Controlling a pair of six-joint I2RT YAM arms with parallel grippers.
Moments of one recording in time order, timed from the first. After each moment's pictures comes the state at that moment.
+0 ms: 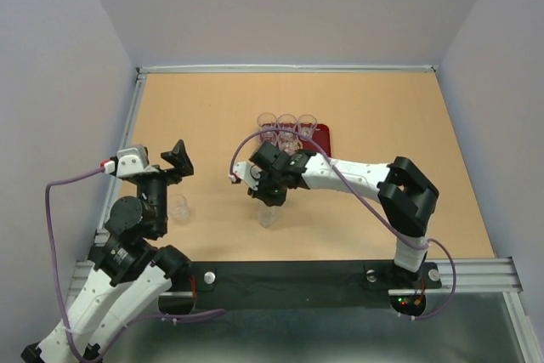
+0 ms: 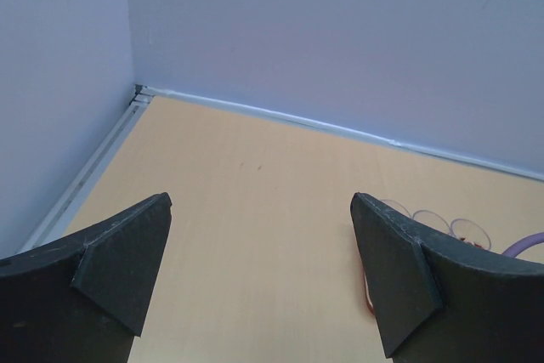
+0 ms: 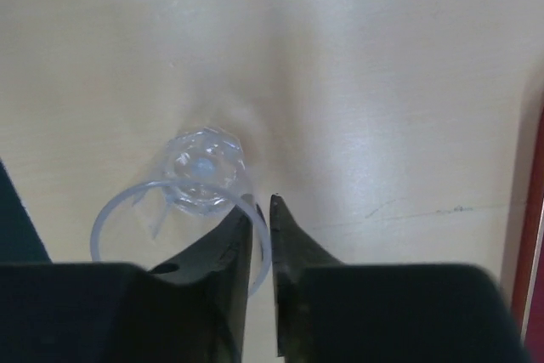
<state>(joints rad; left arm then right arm) -0.63 0.30 0.61 -0.12 -0.73 -0.09 1.00 1.86 1.36 -0.58 -0.23 -0.34</state>
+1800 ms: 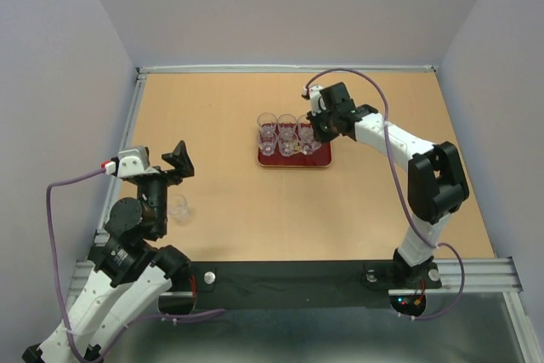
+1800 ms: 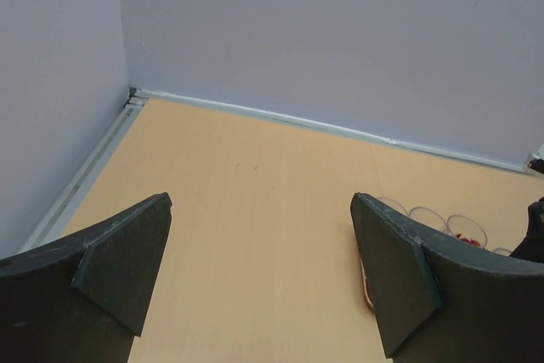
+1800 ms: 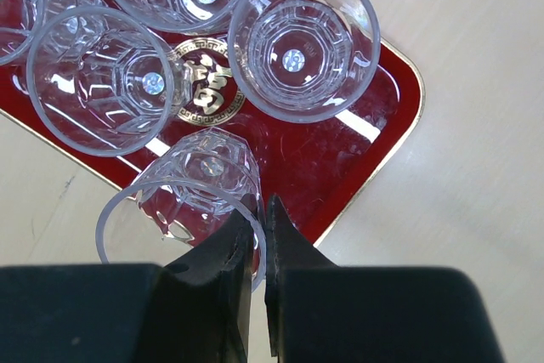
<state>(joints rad) -0.63 0.29 0.60 -0.11 -0.70 -0.08 0.47 1.80 1.37 -0.45 -0.10 -0.10</state>
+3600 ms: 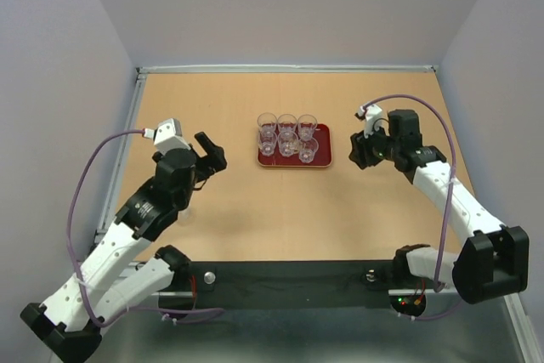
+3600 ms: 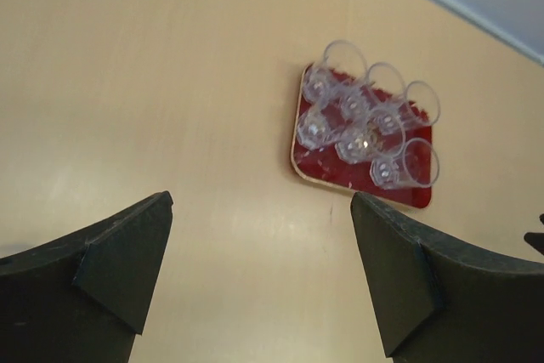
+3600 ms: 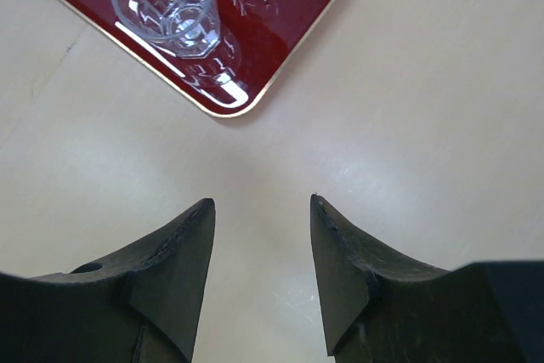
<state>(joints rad) -0.62 0.69 0.81 -0.50 -0.52 -0.66 0.21 1.20 0.89 -0.39 -0.35 -0.26</state>
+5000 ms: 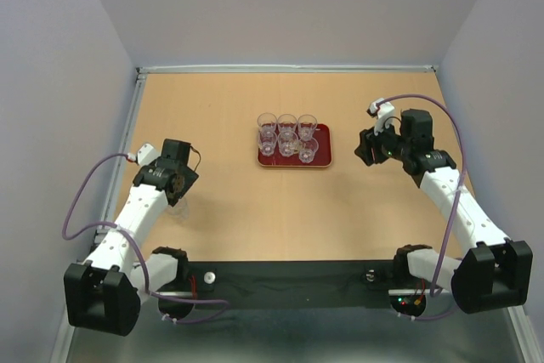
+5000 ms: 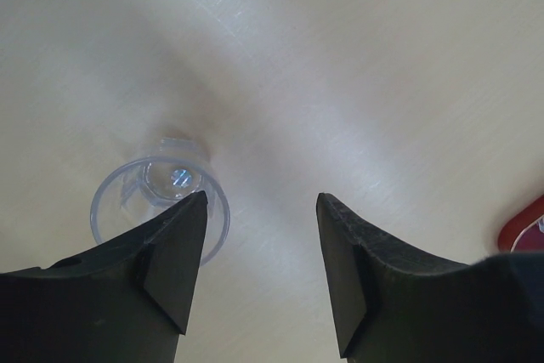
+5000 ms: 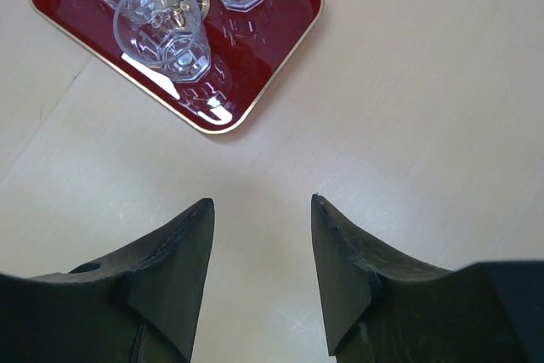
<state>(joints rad) -0.20 1.01 0.74 -0.83 -0.42 -1.05 0.12 1.12 0.85 -0.35 -0.43 -0.25</state>
